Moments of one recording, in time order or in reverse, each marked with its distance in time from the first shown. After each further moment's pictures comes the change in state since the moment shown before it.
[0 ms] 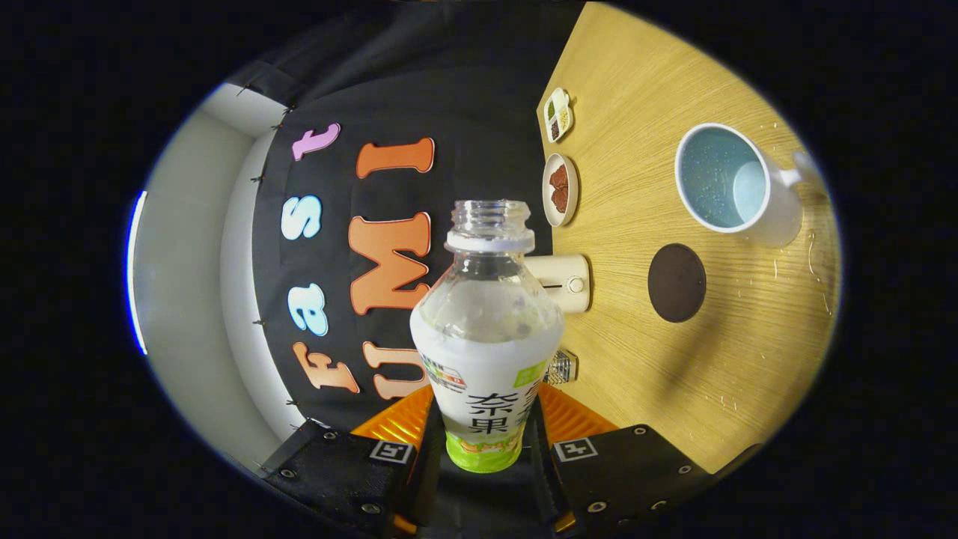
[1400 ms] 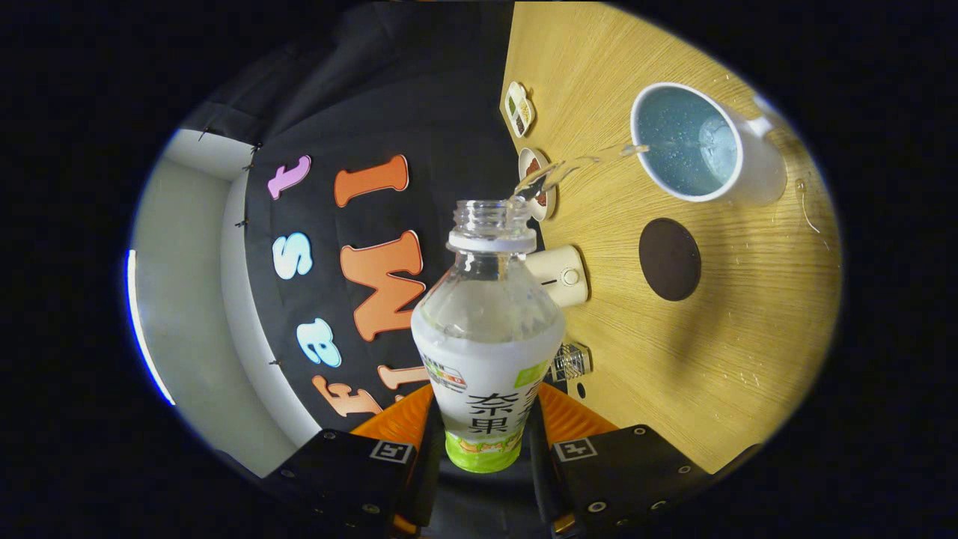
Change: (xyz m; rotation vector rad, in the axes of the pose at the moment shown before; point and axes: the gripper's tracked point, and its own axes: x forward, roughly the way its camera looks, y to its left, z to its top) arm 0.008 -0.006 0.014 0.170 -0.006 0.028
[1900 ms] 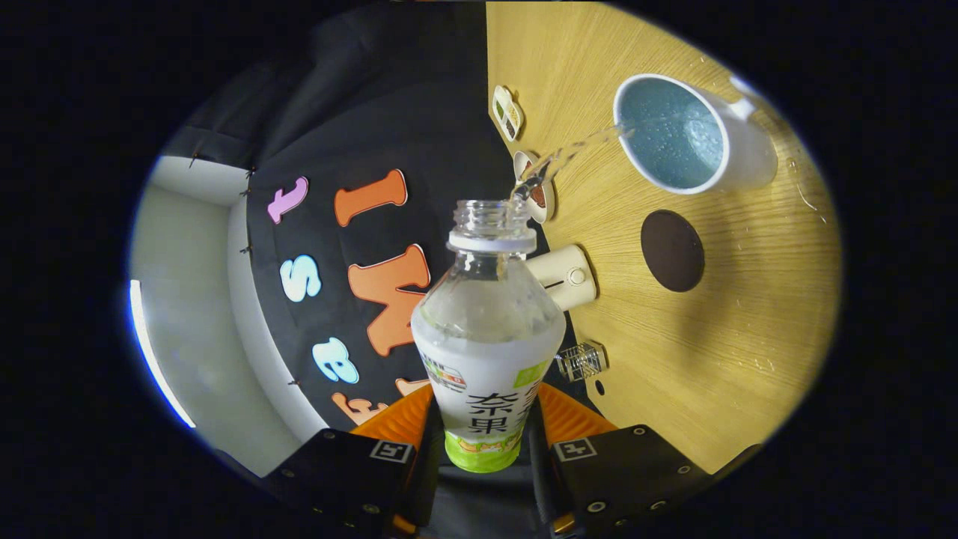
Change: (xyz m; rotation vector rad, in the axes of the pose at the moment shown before) arm 0.001 0.007 0.008 0.104 -0.019 0.035
